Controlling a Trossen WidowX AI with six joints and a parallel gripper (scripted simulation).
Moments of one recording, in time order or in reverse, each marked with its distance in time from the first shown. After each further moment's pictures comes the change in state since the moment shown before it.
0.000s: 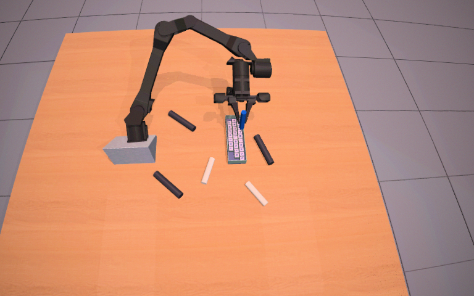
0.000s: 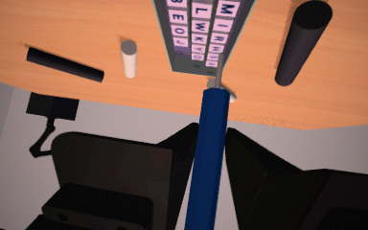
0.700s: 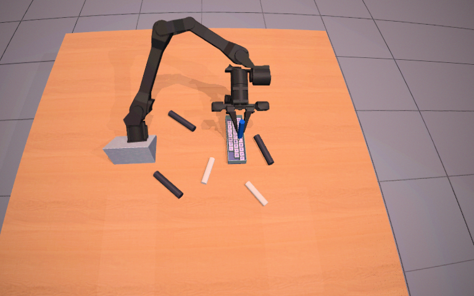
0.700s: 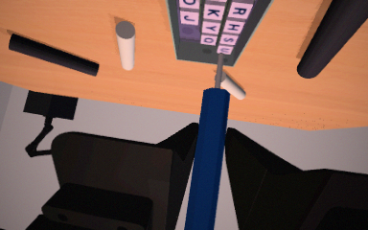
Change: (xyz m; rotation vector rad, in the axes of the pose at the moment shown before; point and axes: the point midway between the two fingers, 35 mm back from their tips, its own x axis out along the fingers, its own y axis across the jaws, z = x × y) arm 0.030 0.008 -0.018 -0.005 0.000 0.000
